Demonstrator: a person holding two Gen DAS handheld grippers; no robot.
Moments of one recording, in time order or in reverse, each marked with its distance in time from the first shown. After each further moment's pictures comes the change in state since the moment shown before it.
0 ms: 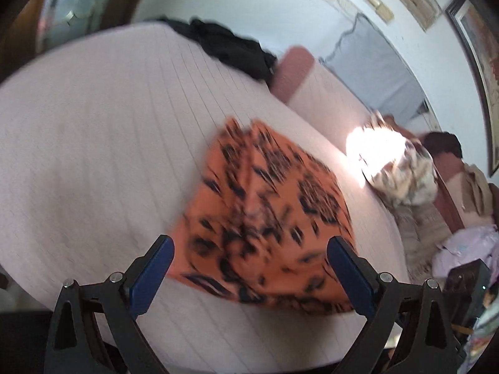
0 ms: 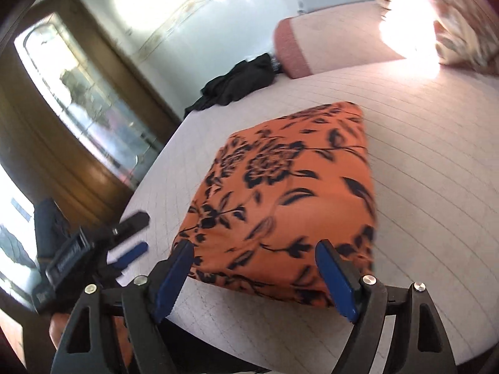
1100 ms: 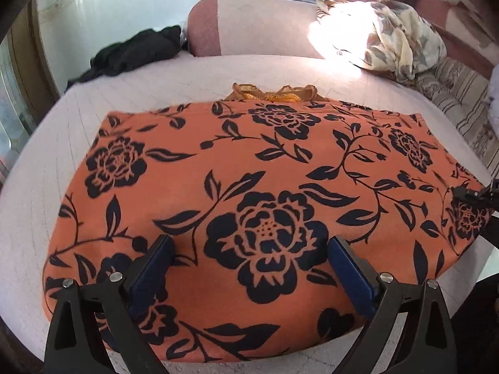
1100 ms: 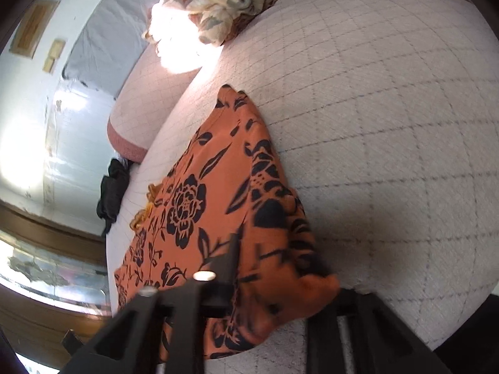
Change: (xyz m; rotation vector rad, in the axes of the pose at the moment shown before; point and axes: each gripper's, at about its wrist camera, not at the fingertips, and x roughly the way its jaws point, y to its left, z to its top) left arm 0.118 -0.114 -0.045 0.570 0.099 0.264; right arm -0.071 -0.239 -0.005 0.658 -0.122 -0.222
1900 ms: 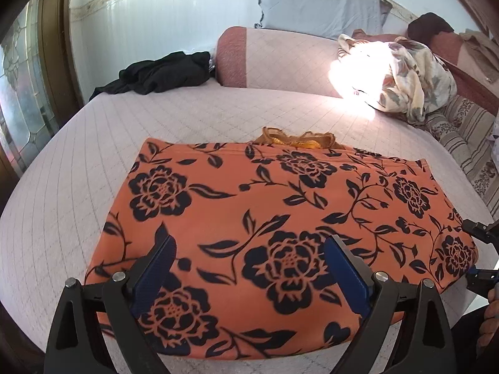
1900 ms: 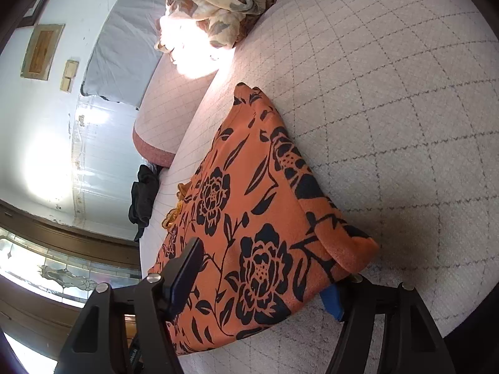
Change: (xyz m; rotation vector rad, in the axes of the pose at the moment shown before) left arm -0.032 0.012 0.013 -0.064 -0.124 0.060; right arm -0.013 -0.018 -0.018 0.106 -0.017 0.180
